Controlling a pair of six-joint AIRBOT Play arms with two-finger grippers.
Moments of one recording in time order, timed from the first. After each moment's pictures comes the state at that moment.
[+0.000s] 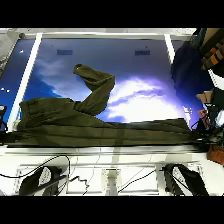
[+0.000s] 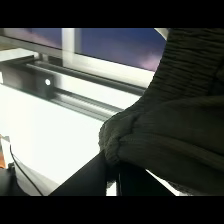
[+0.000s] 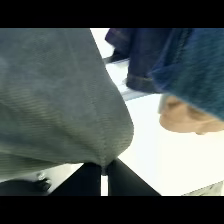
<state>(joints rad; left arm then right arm) 0.54 -0.78 0.63 2.11 -1.10 -1.23 -0.34 -0.78 0.74 -1.87 1.55 1.42</state>
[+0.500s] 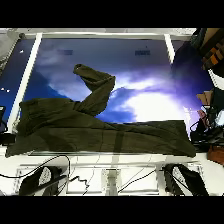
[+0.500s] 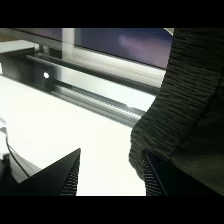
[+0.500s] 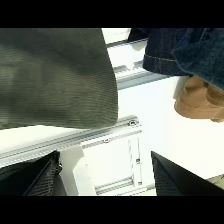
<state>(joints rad) 0.53 -0.78 0.63 2.12 -1.12 -1.29 -0.34 -0.78 0.74 -1.84 1.60 1.42</state>
